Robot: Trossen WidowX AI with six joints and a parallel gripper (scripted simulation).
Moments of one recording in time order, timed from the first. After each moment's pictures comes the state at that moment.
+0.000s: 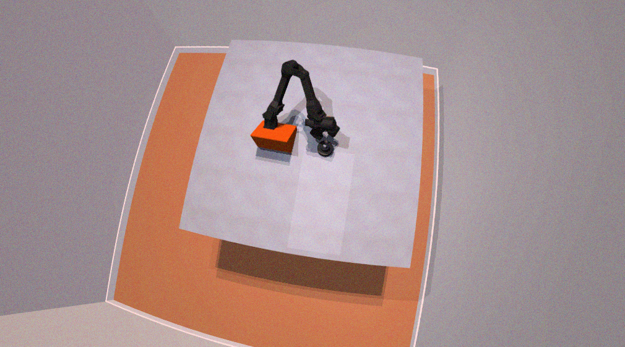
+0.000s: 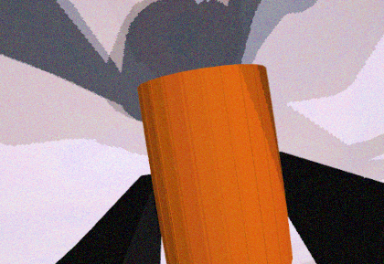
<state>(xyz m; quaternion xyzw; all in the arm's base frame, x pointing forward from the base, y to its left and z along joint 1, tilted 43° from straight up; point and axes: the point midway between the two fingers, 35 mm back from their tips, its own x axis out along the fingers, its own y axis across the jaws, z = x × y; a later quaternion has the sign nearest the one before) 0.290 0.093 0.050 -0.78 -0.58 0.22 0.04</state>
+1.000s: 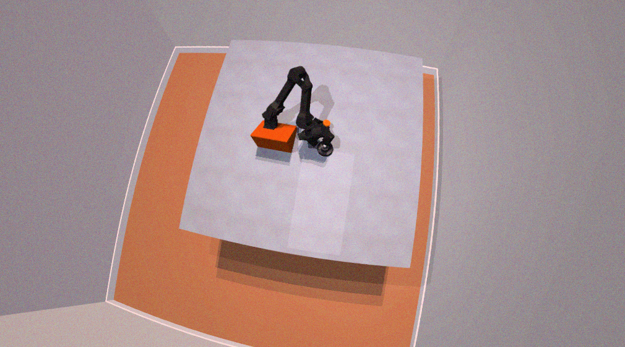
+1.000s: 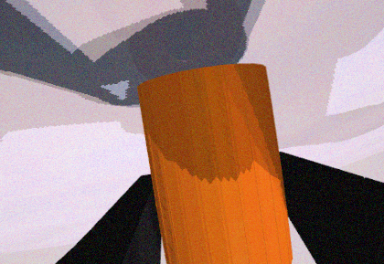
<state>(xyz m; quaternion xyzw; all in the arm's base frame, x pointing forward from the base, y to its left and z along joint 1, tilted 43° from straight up) 0.276 0.075 0.027 -0.79 -0.57 0.15 0.16</state>
